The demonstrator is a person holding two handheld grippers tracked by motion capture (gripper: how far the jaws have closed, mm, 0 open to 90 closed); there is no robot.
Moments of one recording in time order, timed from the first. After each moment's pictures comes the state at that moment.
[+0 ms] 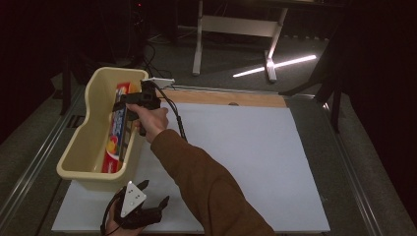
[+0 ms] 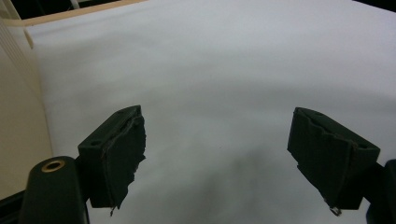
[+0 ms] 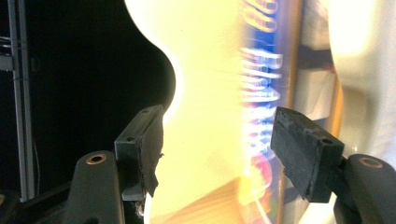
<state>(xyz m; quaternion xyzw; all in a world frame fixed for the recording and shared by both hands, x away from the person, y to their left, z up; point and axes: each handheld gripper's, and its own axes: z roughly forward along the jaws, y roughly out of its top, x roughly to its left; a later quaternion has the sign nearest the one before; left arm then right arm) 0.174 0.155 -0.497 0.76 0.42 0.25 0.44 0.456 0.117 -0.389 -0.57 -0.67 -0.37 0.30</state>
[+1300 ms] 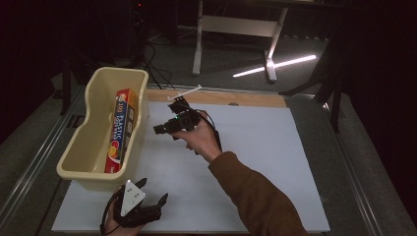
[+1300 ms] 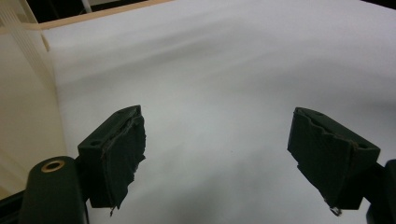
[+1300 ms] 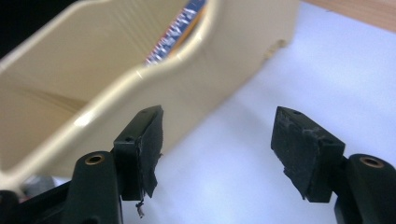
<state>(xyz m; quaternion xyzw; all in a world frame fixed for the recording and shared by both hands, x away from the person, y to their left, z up) 0.176 0.157 -0.497 0.75 0.43 0.26 0.44 0.399 0.005 -0.384 -0.35 -0.85 -0.40 0.02</state>
